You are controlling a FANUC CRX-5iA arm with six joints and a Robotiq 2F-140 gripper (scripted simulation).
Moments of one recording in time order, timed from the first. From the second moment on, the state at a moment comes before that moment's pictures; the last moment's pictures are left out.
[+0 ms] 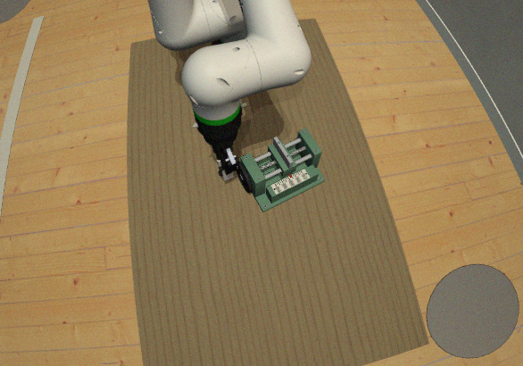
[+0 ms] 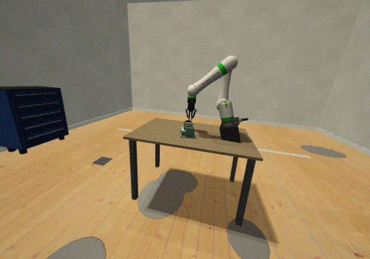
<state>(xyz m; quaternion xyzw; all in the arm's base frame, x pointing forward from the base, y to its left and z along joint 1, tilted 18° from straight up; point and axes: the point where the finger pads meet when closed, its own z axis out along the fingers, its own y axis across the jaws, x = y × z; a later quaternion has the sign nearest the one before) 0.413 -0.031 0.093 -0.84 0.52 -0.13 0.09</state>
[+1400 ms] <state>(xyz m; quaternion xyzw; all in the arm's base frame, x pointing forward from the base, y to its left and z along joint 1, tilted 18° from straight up) 0.469 -0.004 0.099 -0.84 0.52 -0.13 0.09</state>
